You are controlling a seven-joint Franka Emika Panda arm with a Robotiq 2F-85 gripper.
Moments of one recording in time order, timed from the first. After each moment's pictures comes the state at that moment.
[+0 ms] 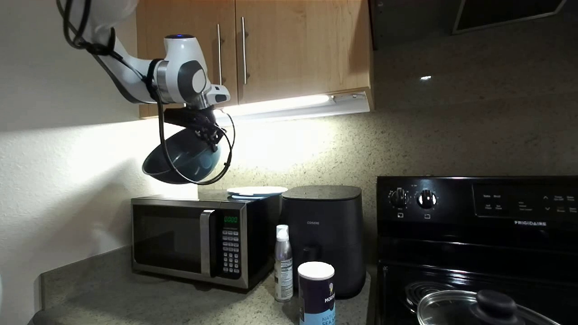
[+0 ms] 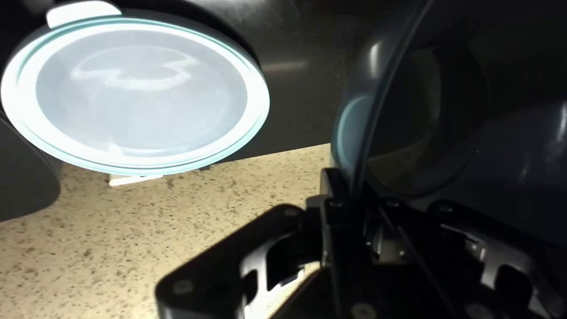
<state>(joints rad) 0.18 -0.07 0.20 -1.98 0.06 2.67 0.33</state>
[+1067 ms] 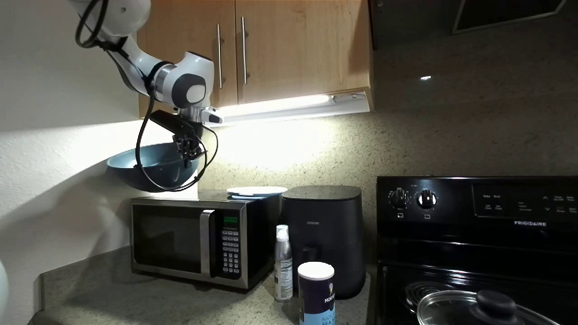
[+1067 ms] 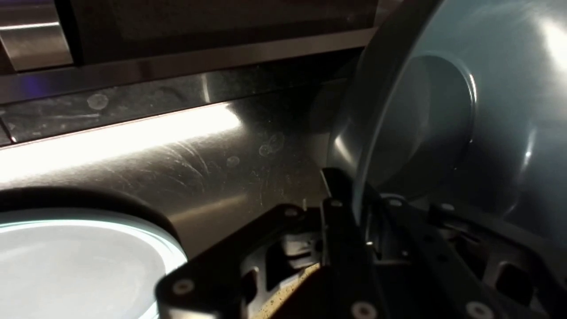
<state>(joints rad) 0.21 0.03 0.22 -1.84 0.43 2.35 0.19</state>
